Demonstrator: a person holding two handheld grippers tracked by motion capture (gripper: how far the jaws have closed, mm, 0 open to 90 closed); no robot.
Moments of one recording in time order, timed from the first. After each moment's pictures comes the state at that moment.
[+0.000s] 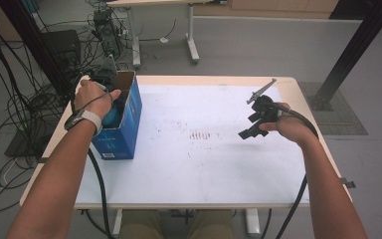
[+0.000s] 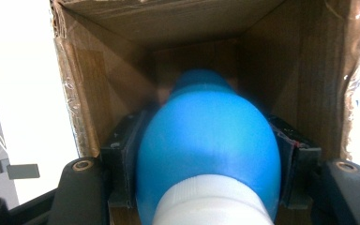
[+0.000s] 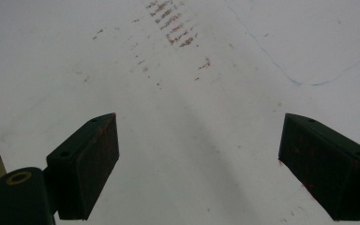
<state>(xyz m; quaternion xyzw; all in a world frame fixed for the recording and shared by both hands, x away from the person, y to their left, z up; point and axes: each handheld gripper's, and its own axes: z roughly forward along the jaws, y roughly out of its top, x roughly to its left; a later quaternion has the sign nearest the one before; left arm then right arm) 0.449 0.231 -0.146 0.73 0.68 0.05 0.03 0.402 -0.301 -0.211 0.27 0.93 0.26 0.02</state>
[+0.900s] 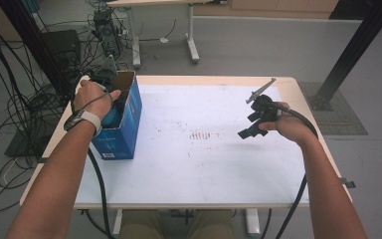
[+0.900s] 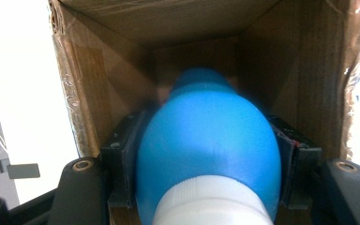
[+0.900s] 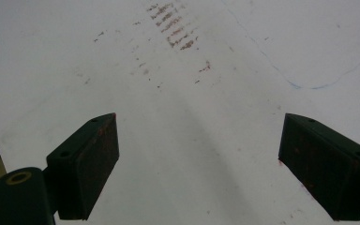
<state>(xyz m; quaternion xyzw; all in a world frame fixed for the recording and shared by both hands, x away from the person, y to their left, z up) 0.448 0.231 -0.146 0.73 0.68 0.05 0.03 0.402 -0.300 -0.209 0.27 0.93 0.26 0.02</state>
